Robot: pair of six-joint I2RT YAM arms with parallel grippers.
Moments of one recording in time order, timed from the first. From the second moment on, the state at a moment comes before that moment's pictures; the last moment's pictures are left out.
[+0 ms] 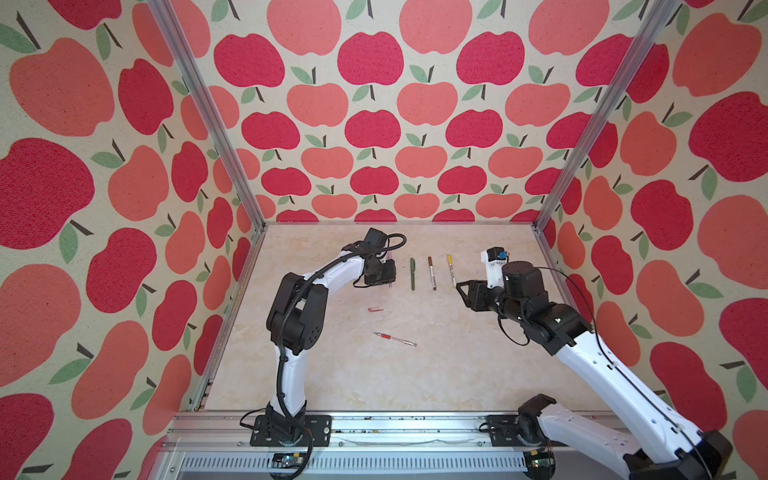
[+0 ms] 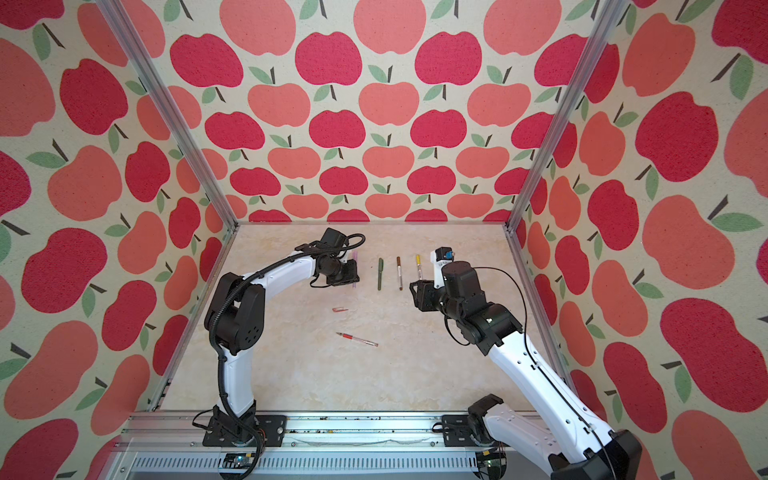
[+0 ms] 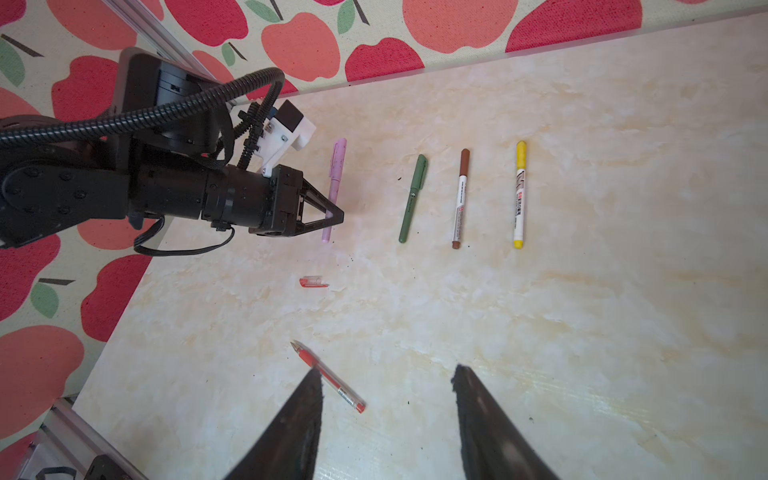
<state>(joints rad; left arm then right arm) -0.48 2.09 1.61 -0.62 0.28 -0.48 0.57 0.98 0.96 -0.57 -0.05 0.42</state>
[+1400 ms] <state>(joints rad) -0.55 2.42 2.08 -0.92 0.12 -0.48 0.46 0.78 0.86 -0.58 -0.17 0.41</state>
